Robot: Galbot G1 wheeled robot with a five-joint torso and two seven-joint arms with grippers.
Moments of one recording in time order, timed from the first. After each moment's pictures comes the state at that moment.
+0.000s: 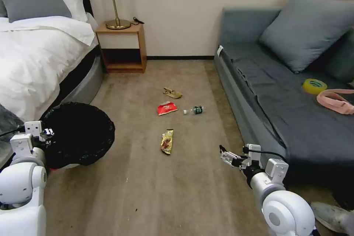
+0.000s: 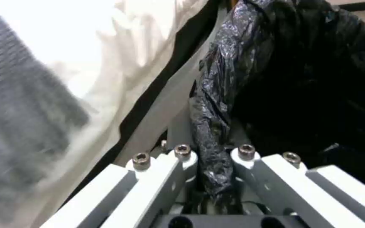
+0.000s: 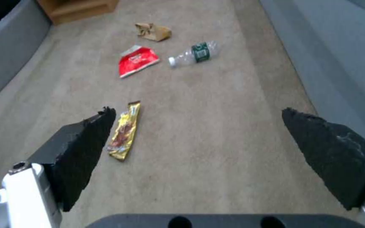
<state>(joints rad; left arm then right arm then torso) 1.22 -1.26 -0.98 -1.97 -0.11 0.62 0.01 -1.50 1.25 0.46 2.27 0.63 -0.61 0.34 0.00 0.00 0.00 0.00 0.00</state>
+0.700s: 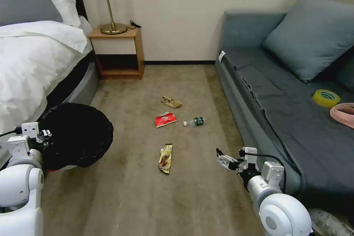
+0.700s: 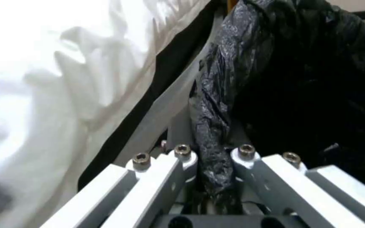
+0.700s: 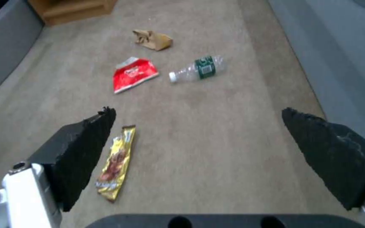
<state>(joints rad) 1.24 -1.26 -1.00 -1.98 -0.12 0.61 0.02 -1.51 1.25 0.43 2.27 0.60 -0.61 0.33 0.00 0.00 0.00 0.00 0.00</state>
